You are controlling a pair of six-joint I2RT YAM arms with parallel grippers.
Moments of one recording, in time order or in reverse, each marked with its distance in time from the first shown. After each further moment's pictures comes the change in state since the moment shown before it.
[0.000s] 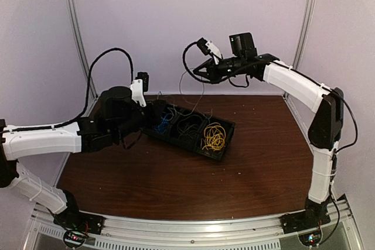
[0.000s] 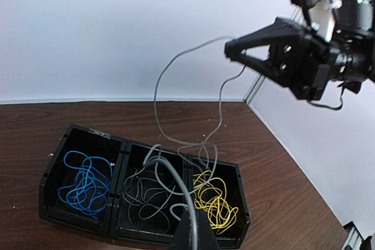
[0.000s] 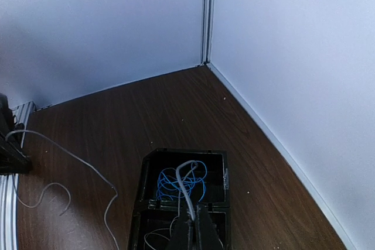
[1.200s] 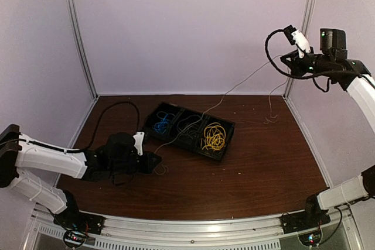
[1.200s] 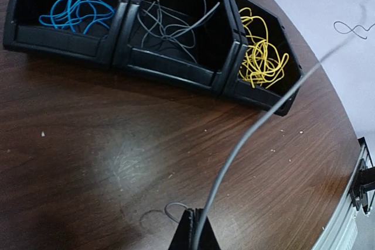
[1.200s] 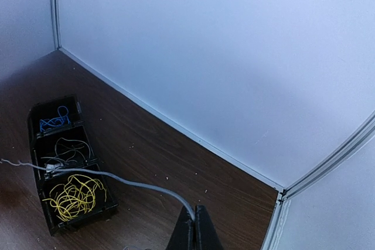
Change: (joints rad) left arm 0.000 -0.002 -0.432 0.077 0.248 -0.175; right arm -0.392 -0.703 -0.458 -0.196 0.322 -0.111
